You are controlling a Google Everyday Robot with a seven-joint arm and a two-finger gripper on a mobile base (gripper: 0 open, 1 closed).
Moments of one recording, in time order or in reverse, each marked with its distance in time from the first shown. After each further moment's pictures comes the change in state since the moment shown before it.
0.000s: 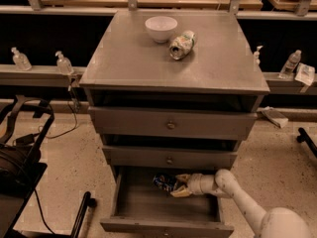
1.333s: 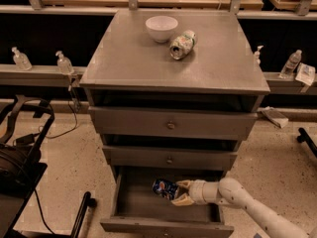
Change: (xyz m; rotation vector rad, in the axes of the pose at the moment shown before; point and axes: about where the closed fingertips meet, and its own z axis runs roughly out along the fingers) arm -0.050 0.056 -0.053 0.050 0.062 -0.034
